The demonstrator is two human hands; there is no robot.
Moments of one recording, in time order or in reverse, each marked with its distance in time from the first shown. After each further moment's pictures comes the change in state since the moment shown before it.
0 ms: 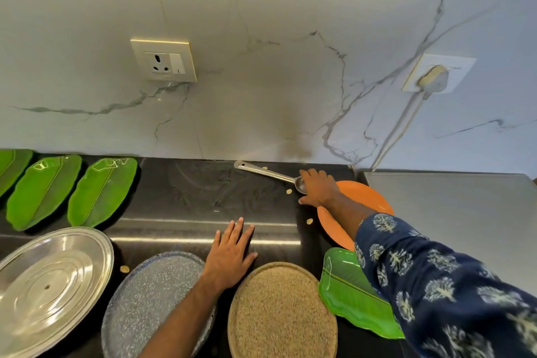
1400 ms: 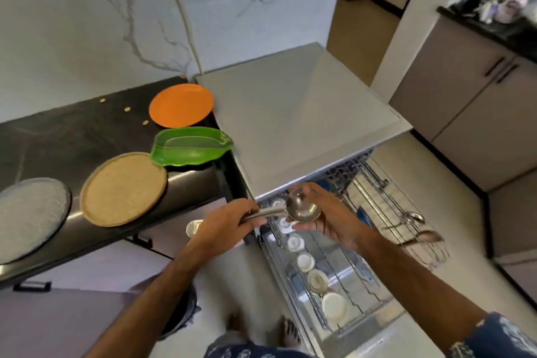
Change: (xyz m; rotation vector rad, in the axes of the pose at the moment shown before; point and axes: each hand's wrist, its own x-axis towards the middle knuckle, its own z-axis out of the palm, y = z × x) left_hand -0.266 0.406 0.056 -0.284 -0.023 0.586; right_hand -0.641 0.176 0.168 2.114 0.091 0.282
